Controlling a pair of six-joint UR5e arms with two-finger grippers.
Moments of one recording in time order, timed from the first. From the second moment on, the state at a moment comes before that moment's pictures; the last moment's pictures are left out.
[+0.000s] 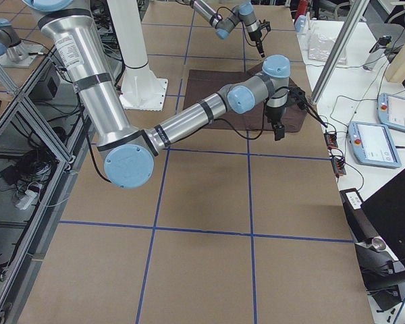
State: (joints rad) left arm -0.89 -2.11 -1.17 -2.43 -1.78 -1.04; right arm 1.27 -1.18 1.71 -1.52 2.25 0.40
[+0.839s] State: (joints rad) left arm -0.86 -2.16 -1.07 -2.46 -1.77 -1.04; right arm 1.26 -1.18 1.71 -1.52 2.25 0.40
